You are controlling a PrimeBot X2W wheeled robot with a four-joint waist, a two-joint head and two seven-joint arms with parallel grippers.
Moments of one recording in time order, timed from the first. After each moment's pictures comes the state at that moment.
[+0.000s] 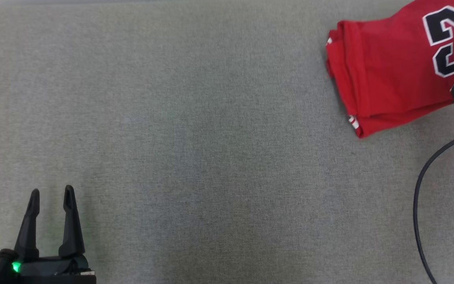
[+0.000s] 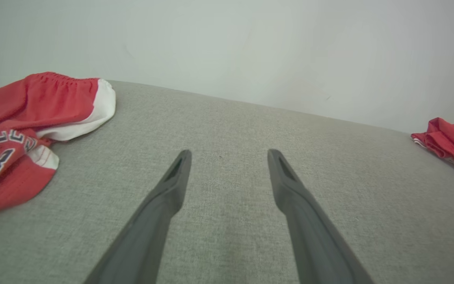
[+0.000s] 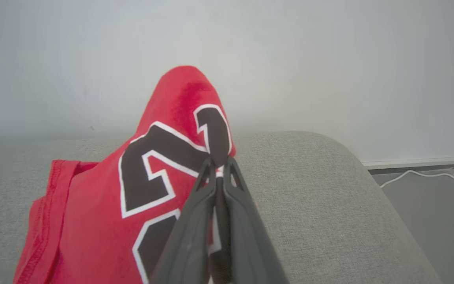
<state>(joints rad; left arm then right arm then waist) -0.11 0.05 0.16 -0.09 -0.21 -0.09 -0.26 -1.16 -0.57 0.70 1.03 0.72 0.13 -0.13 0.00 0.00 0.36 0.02</state>
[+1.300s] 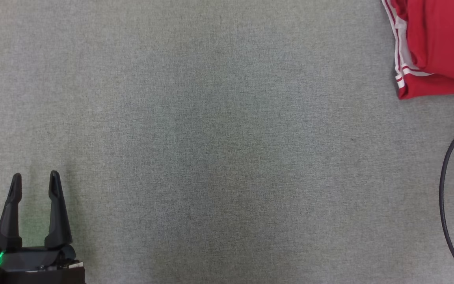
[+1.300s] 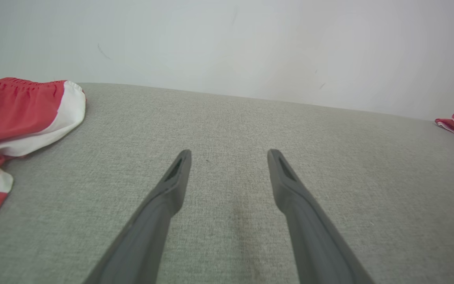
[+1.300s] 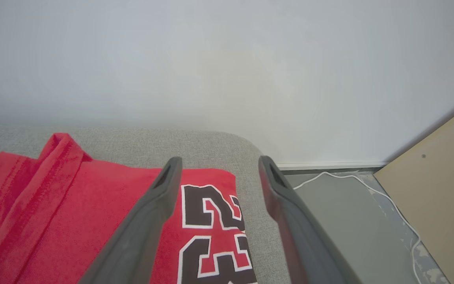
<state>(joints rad) -0.13 0.07 0.18 -0.19 -0.18 -0.10 -0.26 -1.36 -0.65 0.75 1.25 0.59 0.13 -0.21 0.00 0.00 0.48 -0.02</state>
